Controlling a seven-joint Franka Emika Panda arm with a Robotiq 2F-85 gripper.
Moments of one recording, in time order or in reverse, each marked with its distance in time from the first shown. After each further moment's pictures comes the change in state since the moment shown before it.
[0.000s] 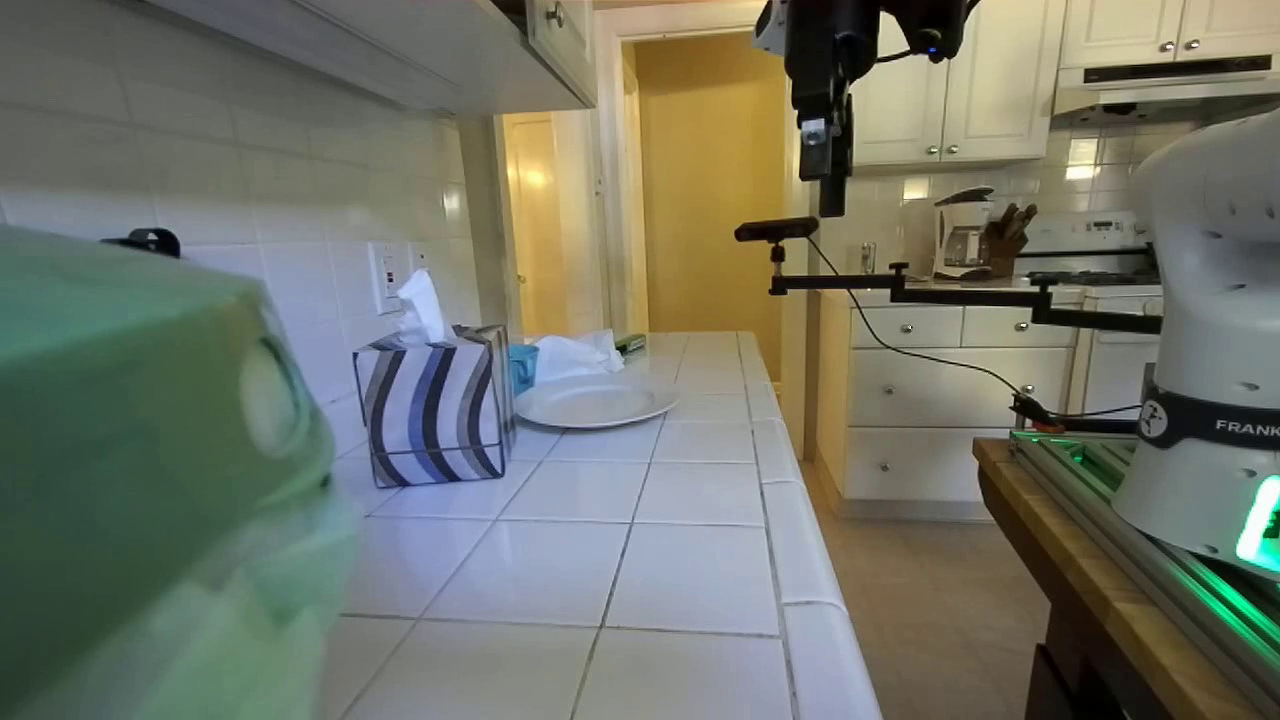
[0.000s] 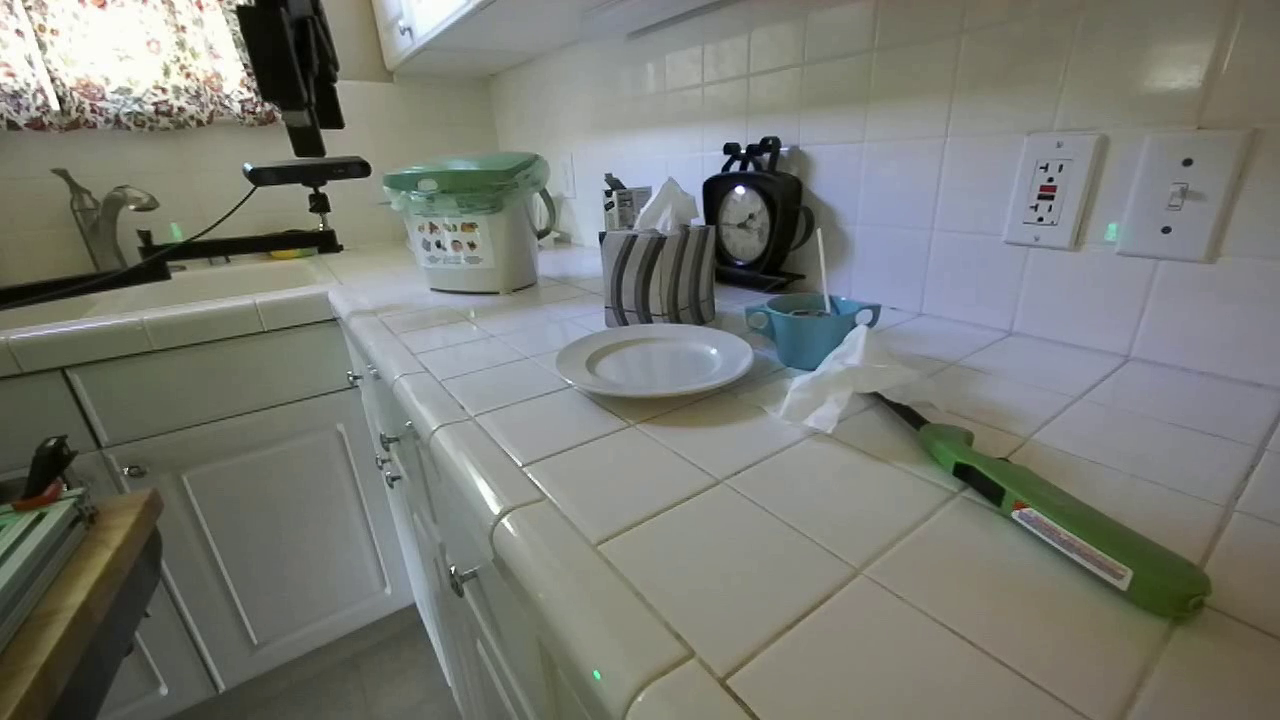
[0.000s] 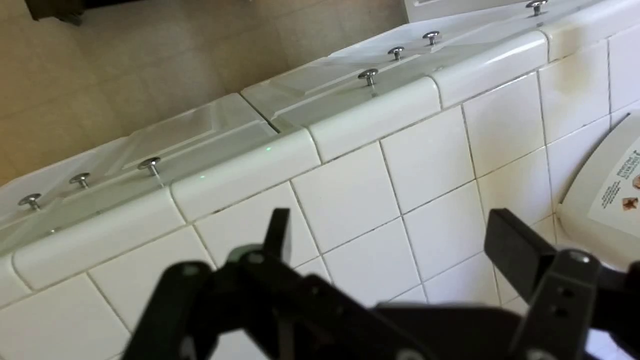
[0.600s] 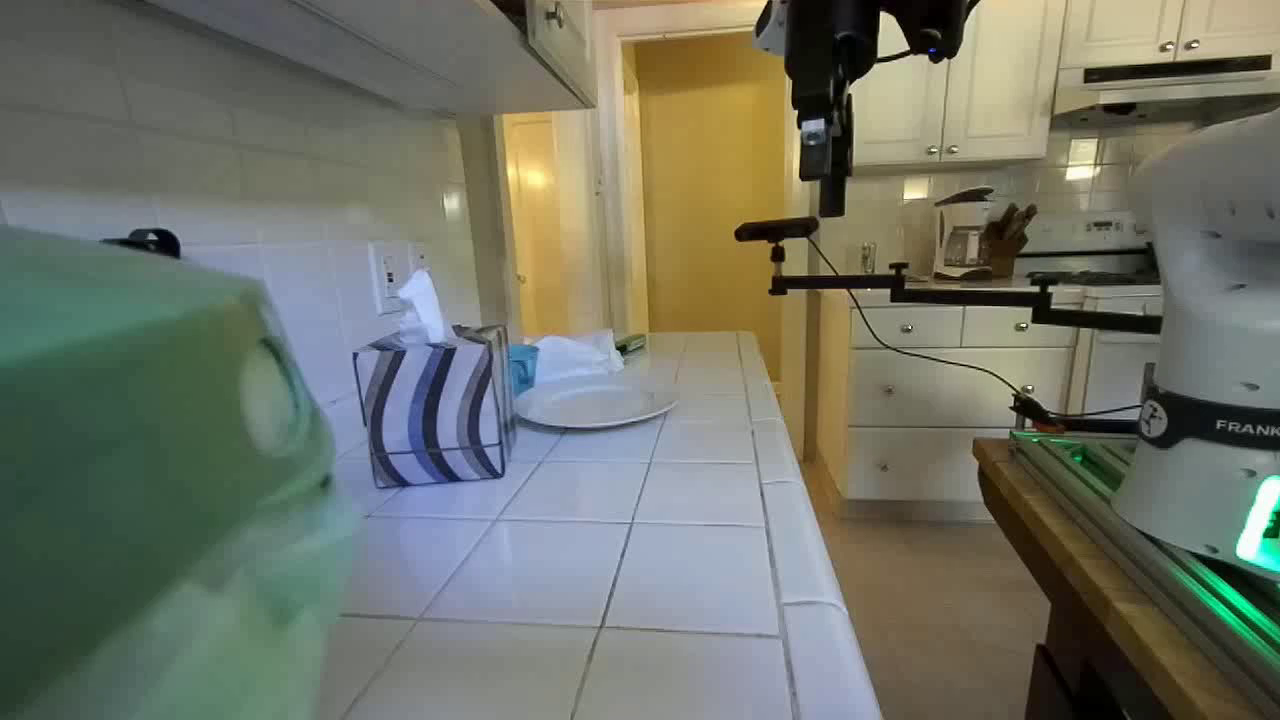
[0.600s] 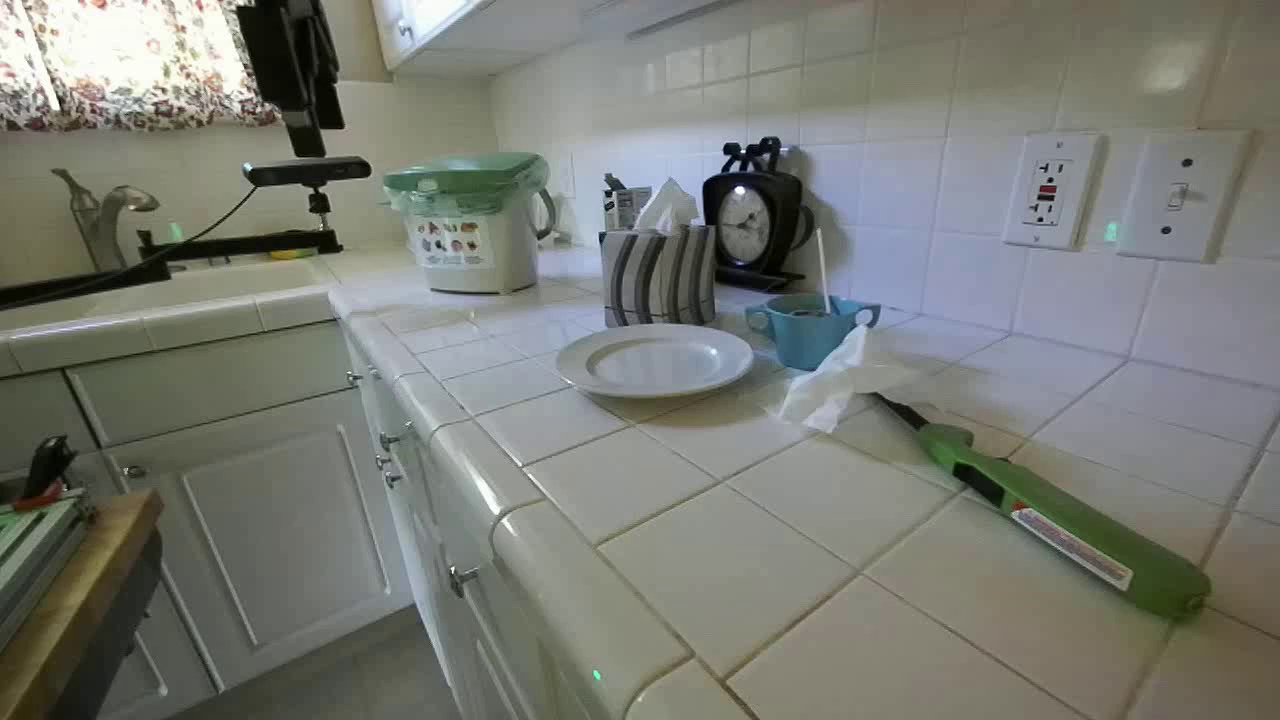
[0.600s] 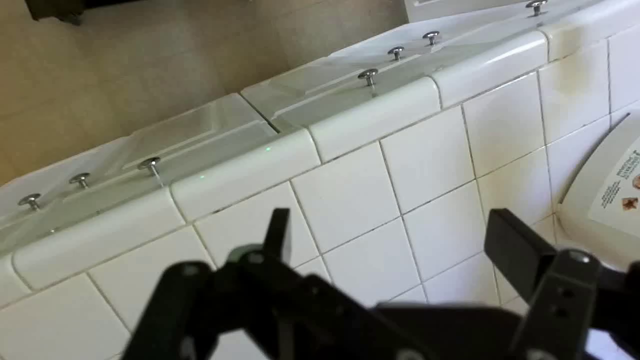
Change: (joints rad) arm 0.000 0.000 0.000 0.000 0.000 0.000 0.000
